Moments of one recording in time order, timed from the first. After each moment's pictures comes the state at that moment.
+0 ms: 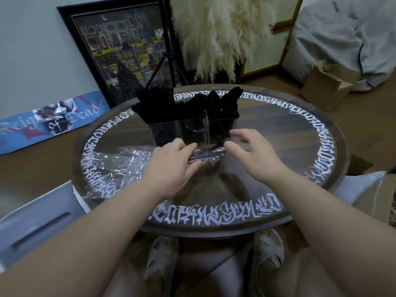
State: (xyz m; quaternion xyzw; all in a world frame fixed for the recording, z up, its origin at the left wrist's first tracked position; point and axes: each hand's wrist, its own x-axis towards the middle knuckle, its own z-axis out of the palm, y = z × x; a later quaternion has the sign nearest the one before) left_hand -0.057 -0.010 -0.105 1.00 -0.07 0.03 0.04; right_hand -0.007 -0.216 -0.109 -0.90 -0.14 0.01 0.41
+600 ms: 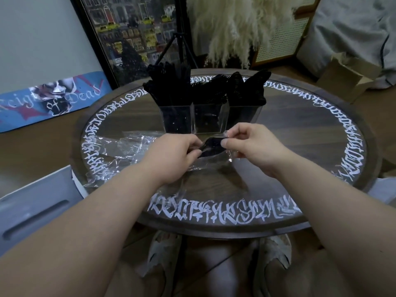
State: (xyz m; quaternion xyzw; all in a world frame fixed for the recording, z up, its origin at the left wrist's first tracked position) left_hand -0.048 0.022 -0.116 0.98 -0.04 0.01 0.17; right_hand 0.003 -0.165 -0.117 -0.79 -0.09 0.17 0.59
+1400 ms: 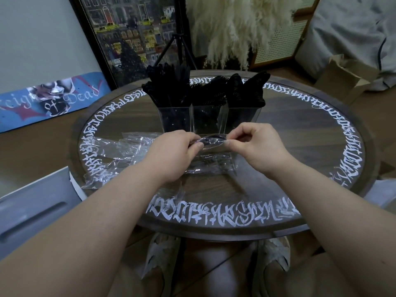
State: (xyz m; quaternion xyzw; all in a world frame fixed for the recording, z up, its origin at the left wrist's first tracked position) left_hand -0.042 0.020 -0.115 0.98 -0.02 0.01 0.18; right_hand 0.000 -0.170 -0.117 -0.85 -0.13 0.03 0.51
